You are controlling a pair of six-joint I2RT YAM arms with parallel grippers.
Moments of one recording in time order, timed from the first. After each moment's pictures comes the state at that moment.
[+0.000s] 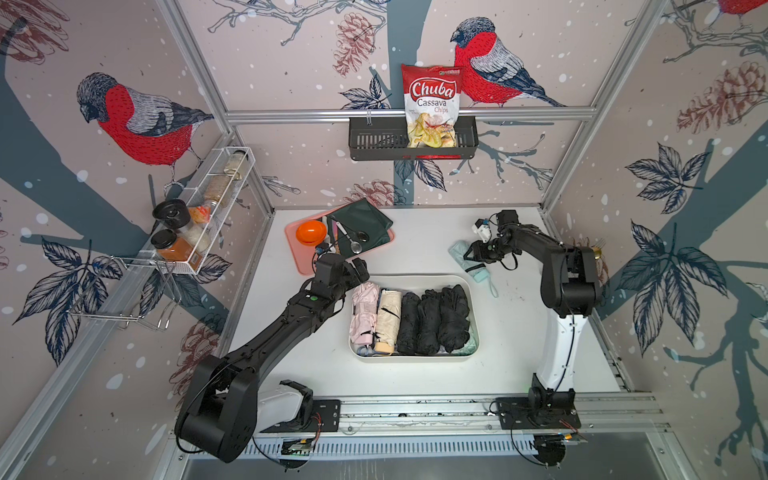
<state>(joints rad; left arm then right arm) -0.36 1.23 0.69 -0.06 -0.08 -0.72 0.09 2.14 1.55 -0.63 -0.53 -0.11</state>
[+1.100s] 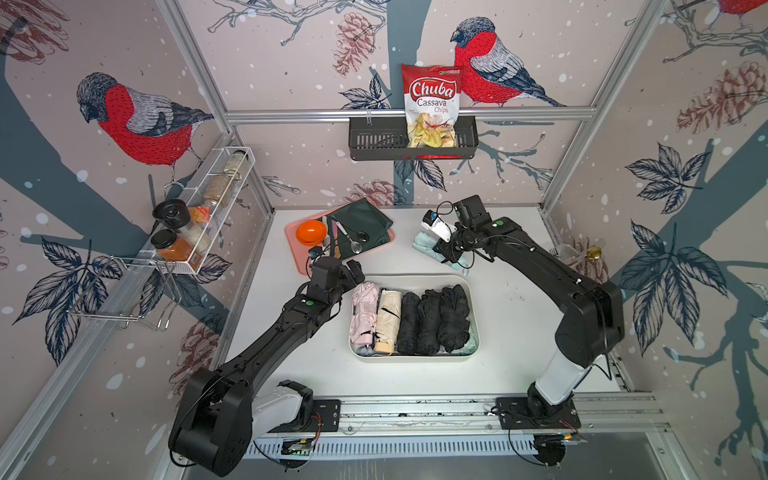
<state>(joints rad) -0.36 1.16 0.66 -0.10 -0.12 -0.76 0.54 1.72 1.52 -0.71 -0.21 -0.53</state>
